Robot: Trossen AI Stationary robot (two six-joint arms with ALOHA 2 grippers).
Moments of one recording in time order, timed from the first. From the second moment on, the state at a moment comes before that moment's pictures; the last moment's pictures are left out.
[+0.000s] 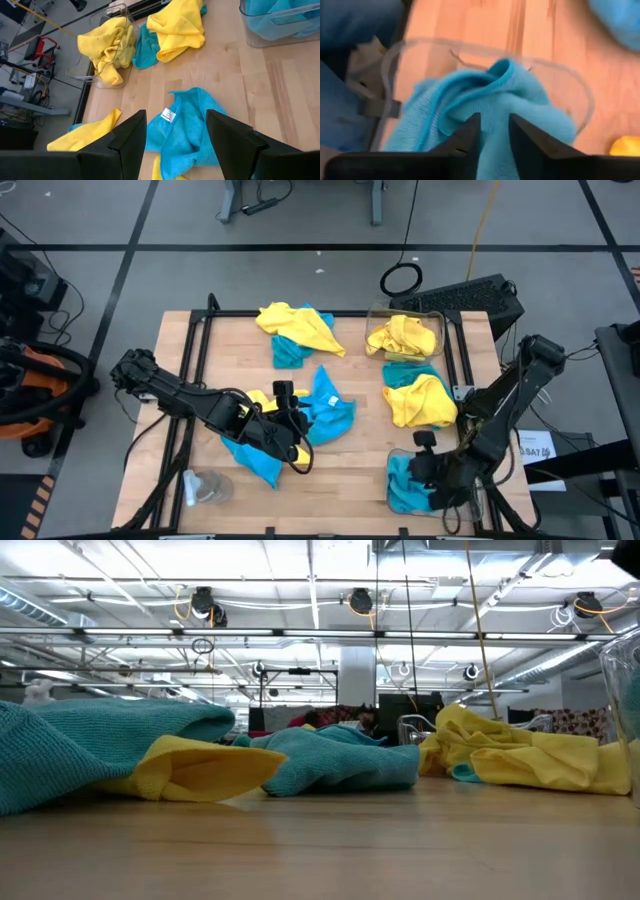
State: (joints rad) left arm -0.44 1.62 1.55 -0.79 -0.64 -0.07; right arm 0.92 1.34 0.95 -0.71 0.34 0.76
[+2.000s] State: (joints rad) left arm -0.43 1.75 1.47 -0.64 -0.63 -0.01; right arm 0.61 1.31 0.88 -1.06 0.38 0.54
